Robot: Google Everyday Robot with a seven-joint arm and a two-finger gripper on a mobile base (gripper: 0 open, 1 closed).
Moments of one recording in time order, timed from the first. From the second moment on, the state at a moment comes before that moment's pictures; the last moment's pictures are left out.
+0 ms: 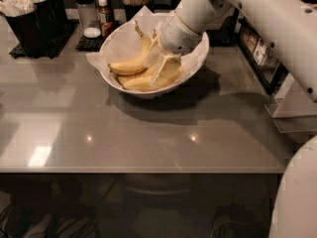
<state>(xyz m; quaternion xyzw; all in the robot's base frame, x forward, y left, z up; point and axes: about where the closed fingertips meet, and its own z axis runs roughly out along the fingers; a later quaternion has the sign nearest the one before) 0.603 0.005 0.890 -0.77 0.58 0.17 0.23</state>
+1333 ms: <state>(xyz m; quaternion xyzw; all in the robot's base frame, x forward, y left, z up) 0.601 0.004 0.855 -0.77 0.58 0.16 0.20</state>
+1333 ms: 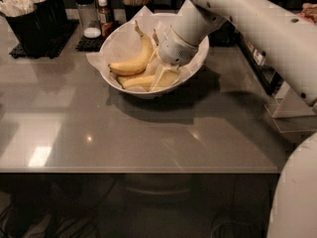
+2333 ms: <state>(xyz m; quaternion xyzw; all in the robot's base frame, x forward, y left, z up) 0.599 -0.016 0.897 -0.76 0.60 0.10 0.23</state>
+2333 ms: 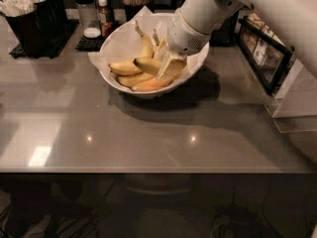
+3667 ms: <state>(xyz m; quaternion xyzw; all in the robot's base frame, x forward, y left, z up) 0.493 -0.069 1.004 -0.70 0.60 0.13 0.37</state>
